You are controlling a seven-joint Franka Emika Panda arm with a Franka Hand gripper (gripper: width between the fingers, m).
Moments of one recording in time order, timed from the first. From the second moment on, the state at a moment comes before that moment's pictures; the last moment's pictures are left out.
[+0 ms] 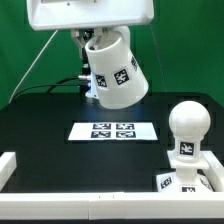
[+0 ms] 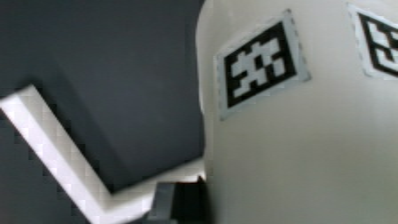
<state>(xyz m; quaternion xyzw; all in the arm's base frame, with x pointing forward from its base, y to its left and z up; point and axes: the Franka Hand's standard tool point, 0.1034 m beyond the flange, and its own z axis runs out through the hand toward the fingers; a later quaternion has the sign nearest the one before) 0.553 -0.057 0.206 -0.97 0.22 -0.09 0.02</state>
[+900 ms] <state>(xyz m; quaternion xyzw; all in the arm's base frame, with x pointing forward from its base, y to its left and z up) 0.626 -0.014 0.239 -0.97 0.21 -0.10 -0.01</state>
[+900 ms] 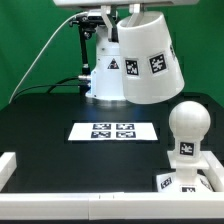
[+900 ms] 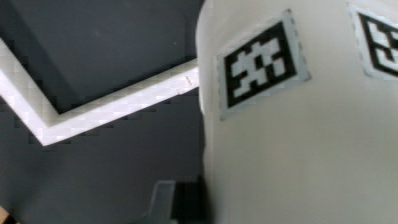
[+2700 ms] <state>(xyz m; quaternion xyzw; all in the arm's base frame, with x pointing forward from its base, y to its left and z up) 0.634 0.040 0.169 -0.98 0.16 -0.11 -0.05</state>
